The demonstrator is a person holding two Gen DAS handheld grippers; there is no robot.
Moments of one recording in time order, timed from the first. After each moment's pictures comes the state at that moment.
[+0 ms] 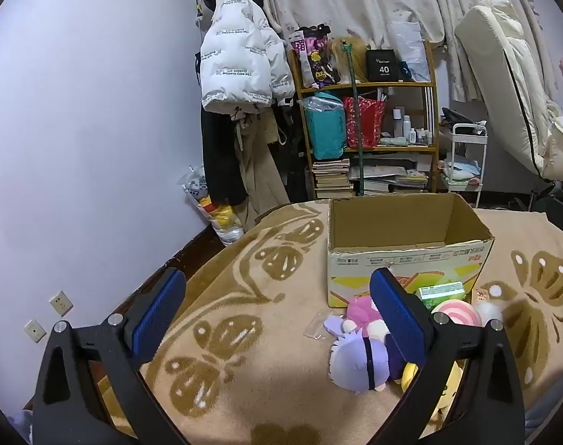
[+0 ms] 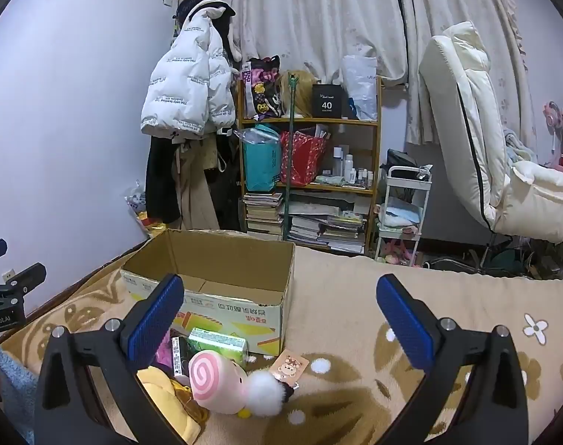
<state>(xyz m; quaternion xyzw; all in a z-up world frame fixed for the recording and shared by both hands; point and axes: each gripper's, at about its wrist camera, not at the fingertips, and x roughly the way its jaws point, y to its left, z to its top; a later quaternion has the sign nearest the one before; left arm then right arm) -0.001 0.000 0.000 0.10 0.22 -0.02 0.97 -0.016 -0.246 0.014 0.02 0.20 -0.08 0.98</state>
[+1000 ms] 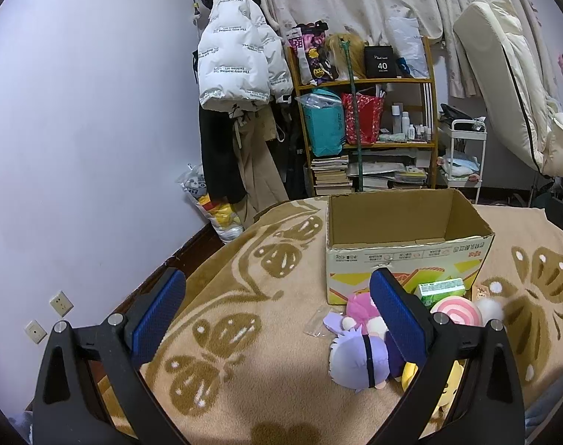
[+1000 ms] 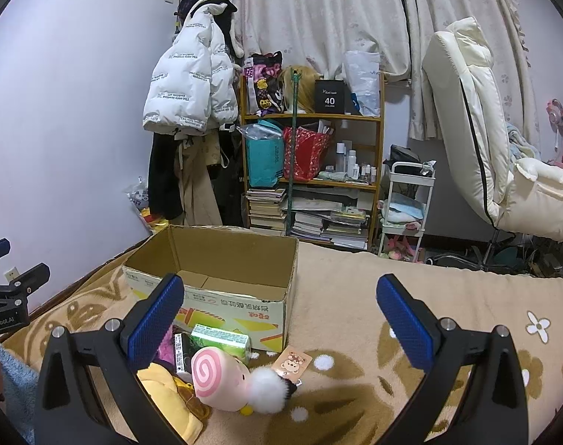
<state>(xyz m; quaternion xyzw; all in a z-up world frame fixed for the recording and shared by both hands) 0.002 -0.005 -0.006 0.10 0.23 -0.02 0.97 -0.014 -0.242 0.012 0.02 0.20 -0.08 0.98</state>
